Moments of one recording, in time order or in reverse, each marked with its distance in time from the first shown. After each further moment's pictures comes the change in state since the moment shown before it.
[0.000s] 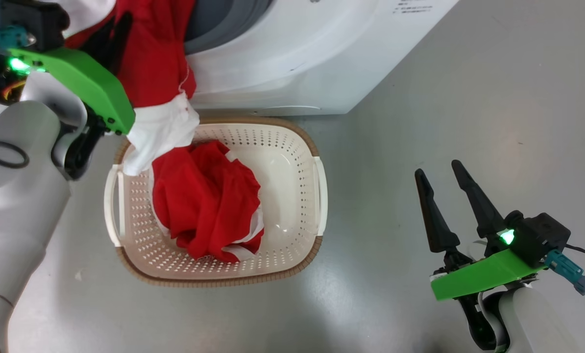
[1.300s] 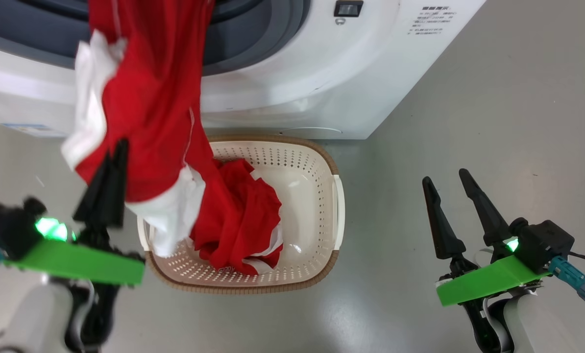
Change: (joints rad) left arm 0.841 -0.052 0.677 -0.768 0.215 0.000 -0.095; right arm 0.025 0.000 -0.028 0.012 -0.010 0.000 0.000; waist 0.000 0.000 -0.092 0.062
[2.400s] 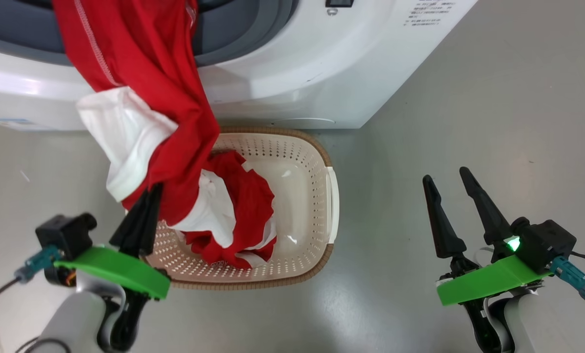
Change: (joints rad) left arm -0.019 -0.027 -0.129 0.260 -0.011 0.000 0.000; right arm 0.002 0.000 0.000 -0.013 0.000 0.000 0.000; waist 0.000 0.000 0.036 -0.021
